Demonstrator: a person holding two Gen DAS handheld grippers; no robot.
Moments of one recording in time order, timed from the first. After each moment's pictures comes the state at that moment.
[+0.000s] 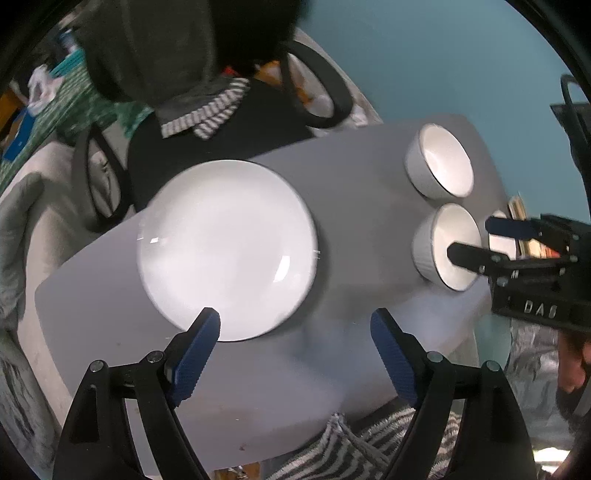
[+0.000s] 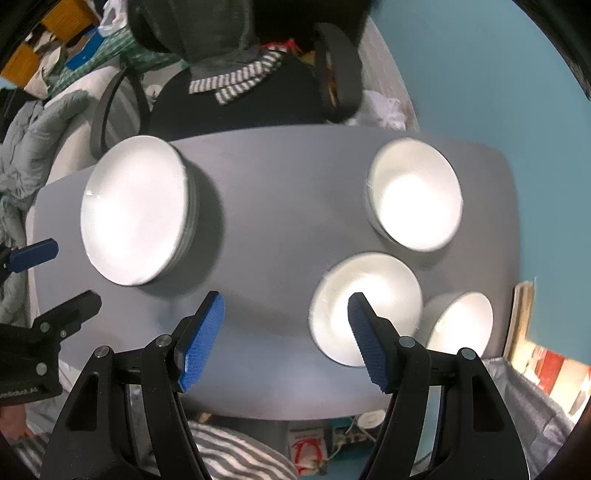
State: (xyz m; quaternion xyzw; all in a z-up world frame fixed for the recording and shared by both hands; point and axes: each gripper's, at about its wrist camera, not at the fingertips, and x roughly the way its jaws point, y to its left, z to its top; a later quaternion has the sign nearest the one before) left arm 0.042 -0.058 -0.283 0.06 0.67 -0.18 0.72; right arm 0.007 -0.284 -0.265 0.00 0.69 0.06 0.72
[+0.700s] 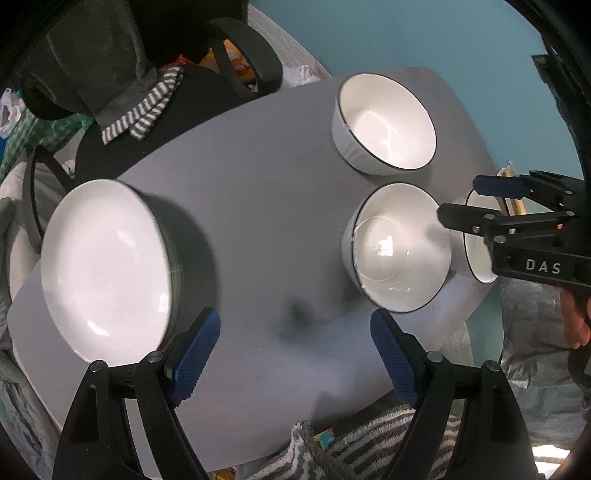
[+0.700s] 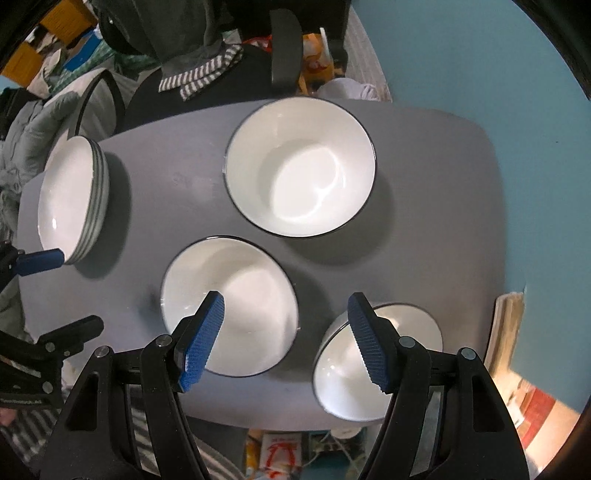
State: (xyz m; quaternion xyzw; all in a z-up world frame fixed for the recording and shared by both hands) left arm 0.033 -0.175 -0.323 0.08 0.70 -0.20 0.68; right arm 0.005 -0.397 -0.301 0.01 0.68 0.09 0.73
